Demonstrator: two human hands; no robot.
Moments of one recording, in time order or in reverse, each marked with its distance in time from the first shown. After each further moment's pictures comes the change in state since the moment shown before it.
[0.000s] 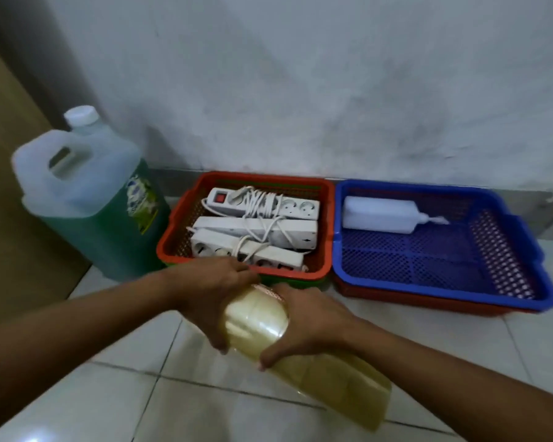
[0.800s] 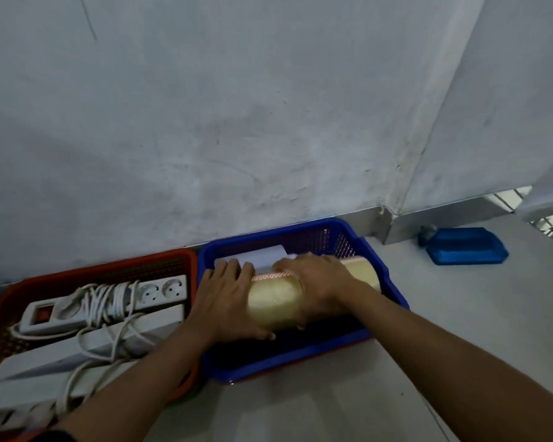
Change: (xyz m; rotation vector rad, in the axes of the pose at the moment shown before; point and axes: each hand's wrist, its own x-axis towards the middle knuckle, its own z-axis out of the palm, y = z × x) left_hand 0.240 0.082 -0.058 0.024 0.569 -0.040; right_hand -0.029 0.199 -0.138 -0.281 0.290 0.370
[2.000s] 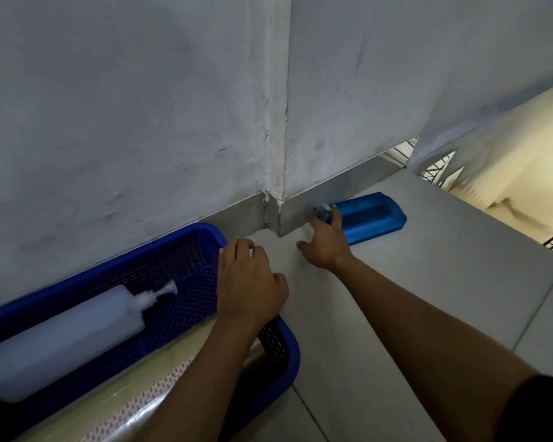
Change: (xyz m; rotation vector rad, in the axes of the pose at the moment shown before) left_hand 0.174 0.220 0.062 -0.306 0.028 0.035; right_hand 0.015 0.272 0.064 0.543 0.463 0.753
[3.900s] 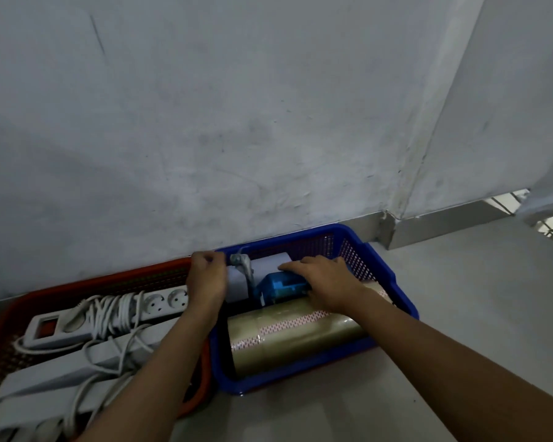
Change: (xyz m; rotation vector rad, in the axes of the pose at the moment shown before) left_hand -0.145 -0.197 -0.148 -0.965 0.424 -0.848; right_hand -0.190 -0.187 0.036 -0.486 -0.275 -0.823
